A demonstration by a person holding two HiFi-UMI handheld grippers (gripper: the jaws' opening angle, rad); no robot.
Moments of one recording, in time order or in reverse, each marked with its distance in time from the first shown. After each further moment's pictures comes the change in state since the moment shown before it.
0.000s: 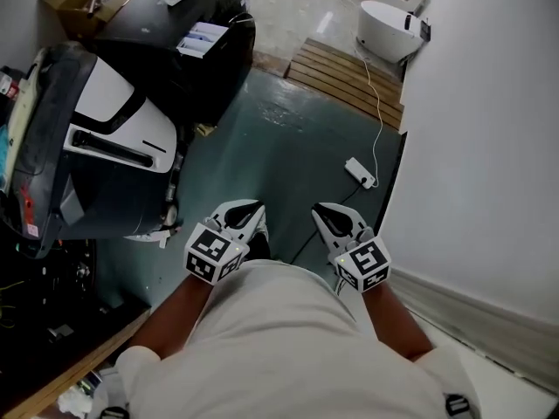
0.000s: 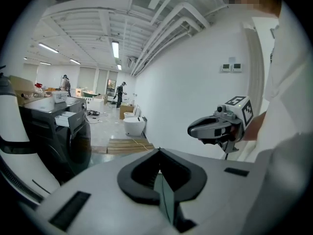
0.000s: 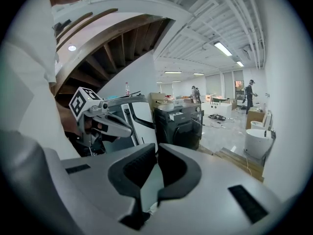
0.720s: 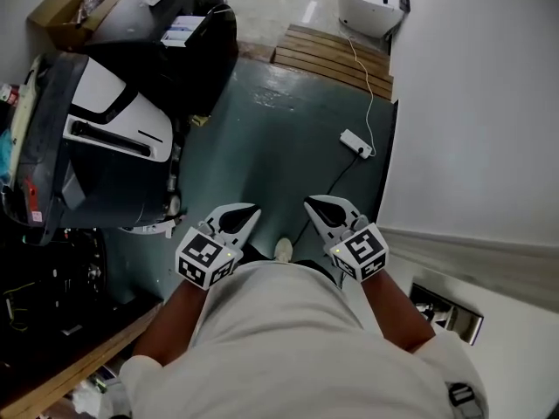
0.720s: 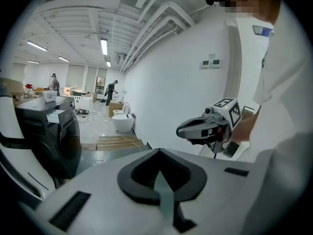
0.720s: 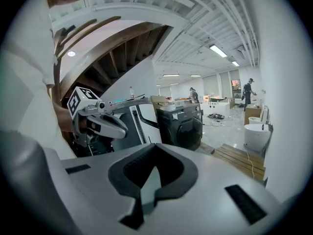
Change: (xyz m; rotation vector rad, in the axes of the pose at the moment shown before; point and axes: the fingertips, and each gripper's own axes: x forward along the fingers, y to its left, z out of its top) left arm -0.054 -0.107 -0.039 0.049 0.038 -0.104; right arm -0.078 0.068 -0.037 0.038 -0.036 -0.008
